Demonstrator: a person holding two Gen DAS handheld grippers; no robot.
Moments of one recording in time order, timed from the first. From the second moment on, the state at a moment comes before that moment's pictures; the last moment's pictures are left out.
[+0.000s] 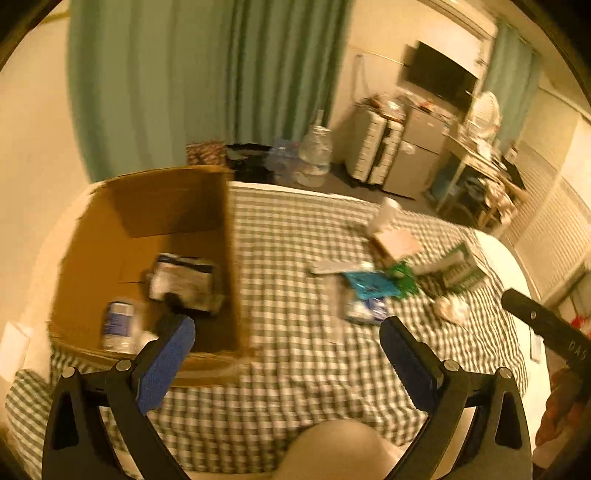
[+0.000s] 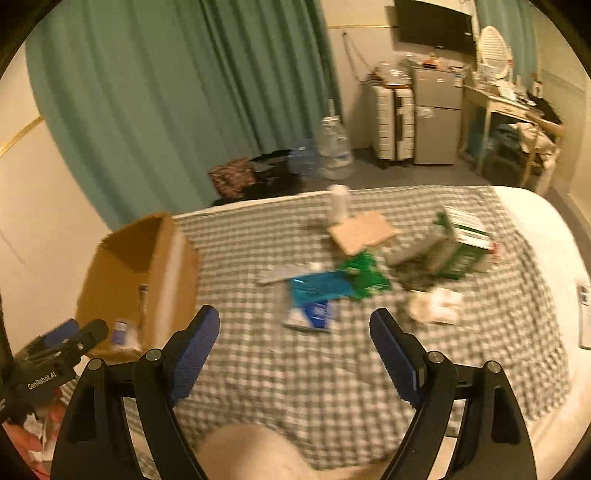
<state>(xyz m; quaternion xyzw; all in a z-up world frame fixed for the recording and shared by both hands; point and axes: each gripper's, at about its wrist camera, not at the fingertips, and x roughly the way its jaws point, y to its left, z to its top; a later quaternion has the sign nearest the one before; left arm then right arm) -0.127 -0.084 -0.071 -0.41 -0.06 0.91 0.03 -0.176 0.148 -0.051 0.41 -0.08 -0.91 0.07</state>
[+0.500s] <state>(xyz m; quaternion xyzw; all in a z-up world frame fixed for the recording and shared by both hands) -0.162 0.035 -0.142 -0.46 0.02 0.88 0.08 -0.176 0.254 -0.123 0.45 -0.13 -0.88 -0.01</state>
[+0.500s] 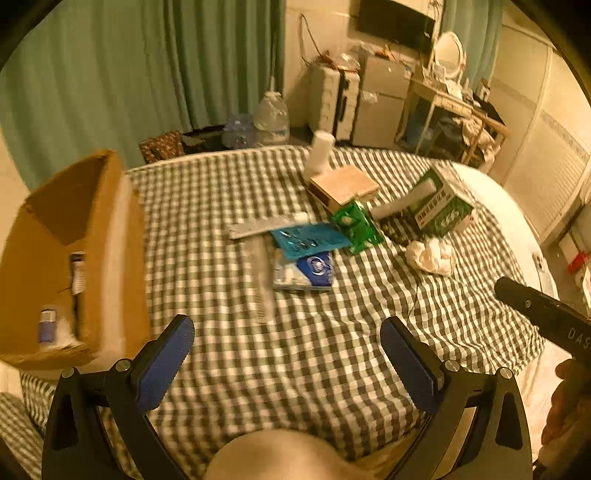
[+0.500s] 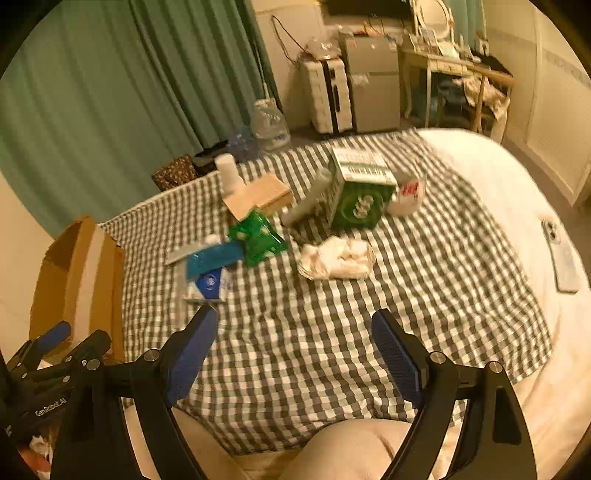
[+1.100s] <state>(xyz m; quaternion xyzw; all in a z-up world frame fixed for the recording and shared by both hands) -0.279 0.080 -0.256 -0.52 0.04 0.85 0.05 -0.286 0.276 -0.225 0.52 -0.13 -0.84 -0.02</state>
